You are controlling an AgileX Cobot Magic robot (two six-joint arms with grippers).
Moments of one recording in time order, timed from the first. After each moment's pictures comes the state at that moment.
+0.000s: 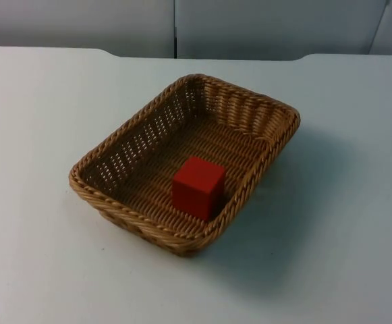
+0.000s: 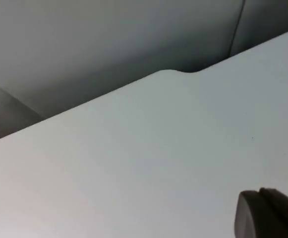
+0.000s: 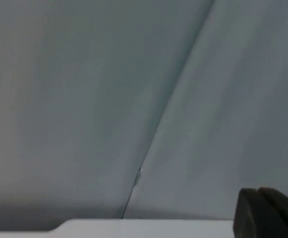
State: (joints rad) right arm 0.38 1.53 -2.01 -0.70 1.04 0.33; left arm -0.05 1.93 -2.15 -0.11 1.18 0.34
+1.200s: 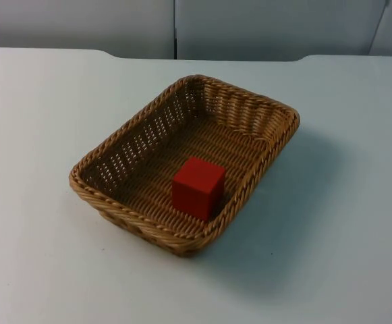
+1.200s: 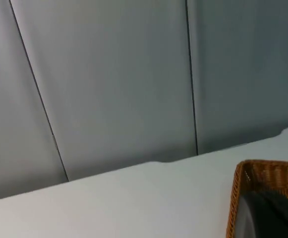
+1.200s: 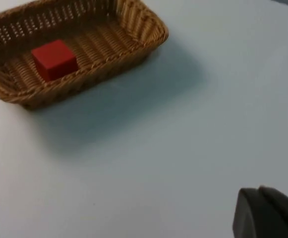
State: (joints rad) right arm 0.38 0.30 -0.66 -0.06 1.11 -0.09; left arm 0.01 0.01 -0.67 -0.27 0.86 0.34
